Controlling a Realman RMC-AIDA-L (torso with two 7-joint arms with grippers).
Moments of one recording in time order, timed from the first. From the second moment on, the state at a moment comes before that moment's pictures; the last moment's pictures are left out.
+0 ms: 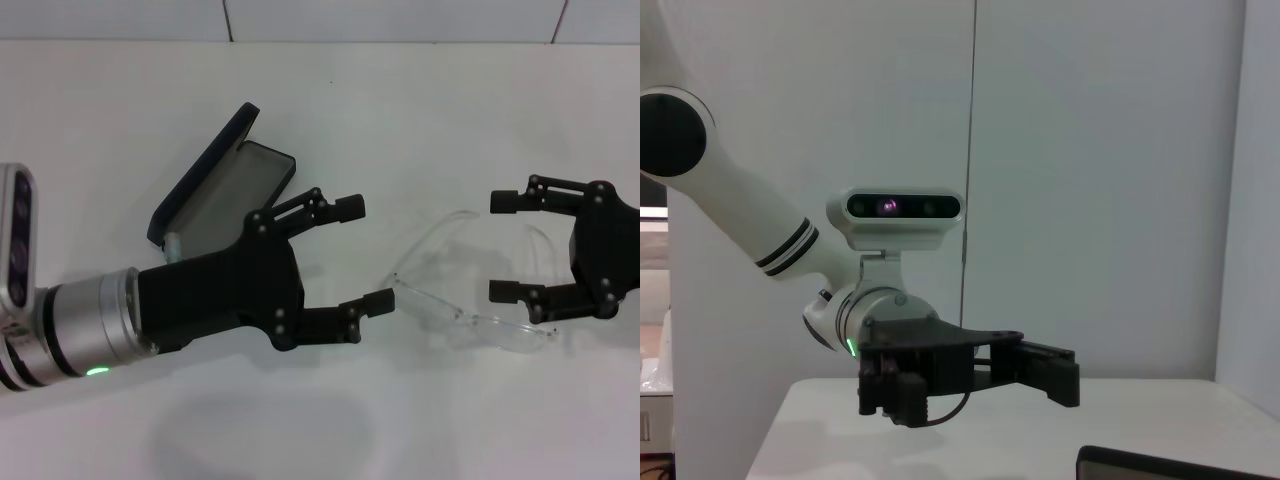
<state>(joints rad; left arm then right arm) -0.46 -2.09 1.20 0.32 1.32 1.73 -0.75 0.46 1.95 -1.00 -0.62 -1.62 -1.75 1.00</state>
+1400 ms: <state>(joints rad) -0.53 -2.03 1.03 1.01 2.04 1.30 -1.98 0.45 1.98 -1.01 -0.62 -1.62 -1.74 0.96</state>
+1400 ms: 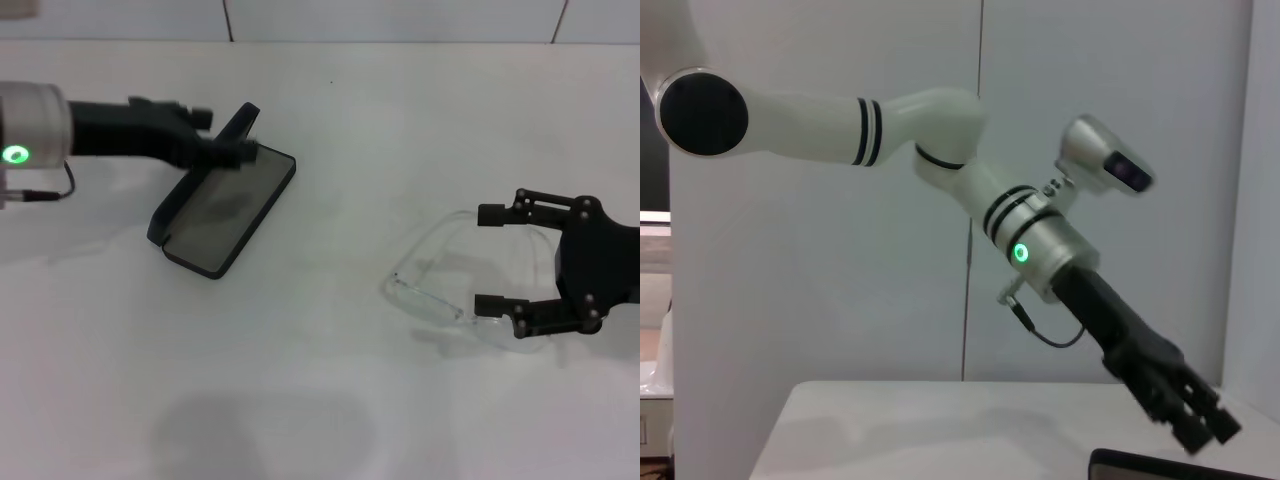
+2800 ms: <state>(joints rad) -0.55 -2.09 1.08 1.02 2.29 1.16 -2.05 0.43 1.99 -1.01 -0.62 -1.66 -1.74 0.89</state>
